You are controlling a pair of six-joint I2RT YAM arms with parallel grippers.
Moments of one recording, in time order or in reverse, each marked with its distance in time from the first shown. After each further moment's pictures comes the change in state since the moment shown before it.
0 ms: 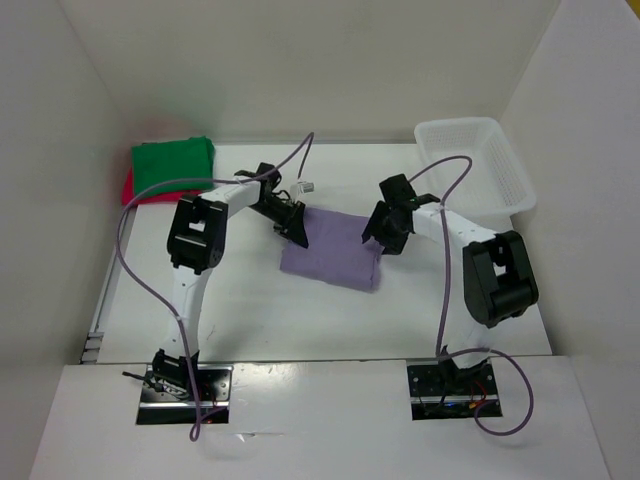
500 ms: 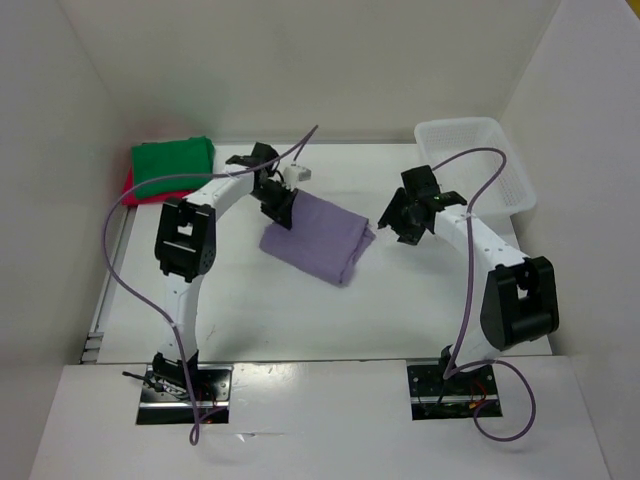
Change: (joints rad) left arm -0.013 -0.102 0.023 -0.020 -0.317 0.040; right arm -0.068 -0.179 -0.003 -0.041 0.043 -0.006
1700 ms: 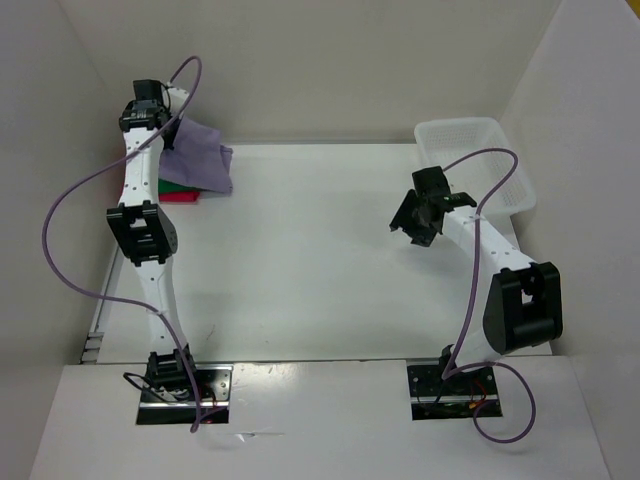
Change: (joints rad) left arm 0.439 0.150 0.765 -0.072 -0.713 0.169; right arm -0.068 -0.049 -0.016 -0.036 0.045 -0.074
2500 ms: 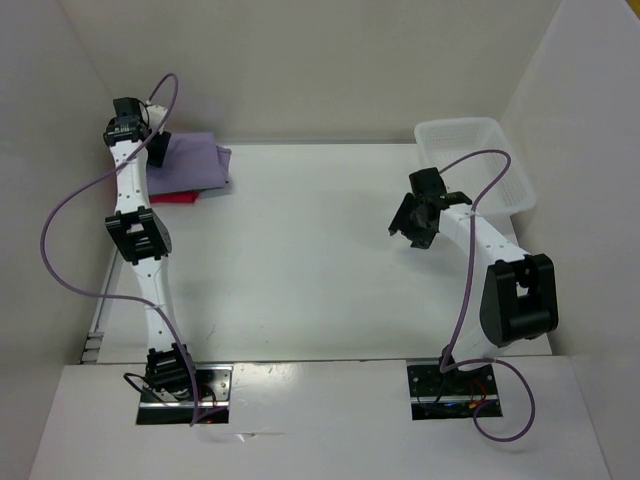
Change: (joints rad) left arm 0.156 0.291 0.293 -0.088 0.084 0.021; right arm 0.000 0.048 0.001 -0.011 -0.001 -0.027
